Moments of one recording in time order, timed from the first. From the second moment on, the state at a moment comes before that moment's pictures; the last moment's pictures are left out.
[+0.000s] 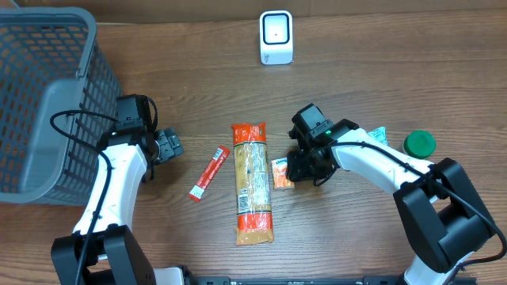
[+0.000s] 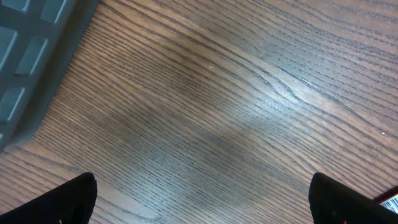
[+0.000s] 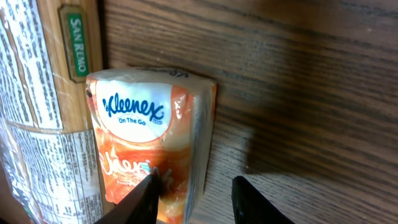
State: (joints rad) left arm 0.18 1.53 1.01 -0.73 -0.19 -0.30; right arm 0.58 1.87 1.14 -0.67 -0.33 0.41
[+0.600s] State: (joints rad) left arm 0.18 1.53 1.01 -0.73 -0.19 -0.30; right arm 0.58 1.86 1.14 -0.63 -0.37 0.44
